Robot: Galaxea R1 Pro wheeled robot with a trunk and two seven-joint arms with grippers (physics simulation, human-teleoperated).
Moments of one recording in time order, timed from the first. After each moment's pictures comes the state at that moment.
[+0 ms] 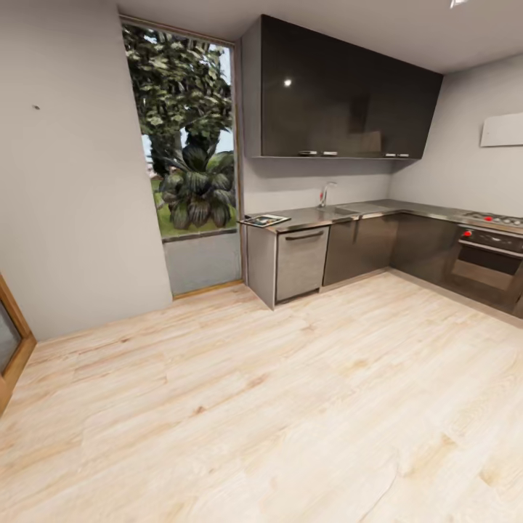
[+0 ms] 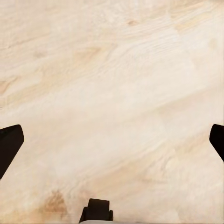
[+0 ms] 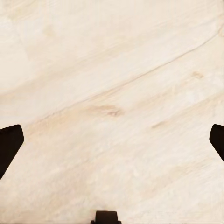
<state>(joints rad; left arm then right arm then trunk) 0.05 -0.03 0.12 -0.68 0.00 -0.05 0.00 -0.11 -0.03 0.01 -0.41 0.04 -0.15 0.00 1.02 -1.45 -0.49</state>
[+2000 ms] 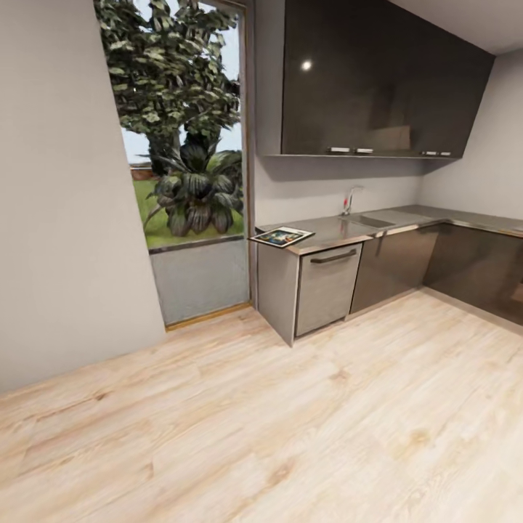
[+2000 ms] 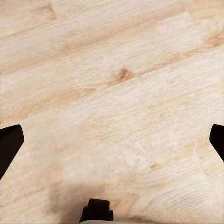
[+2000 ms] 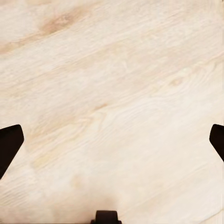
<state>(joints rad) 0.05 -0.03 0.12 -0.68 0.00 -0.05 0.00 -0.11 -0.03 0.01 -0.40 0.04 -0.15 0.00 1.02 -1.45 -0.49</state>
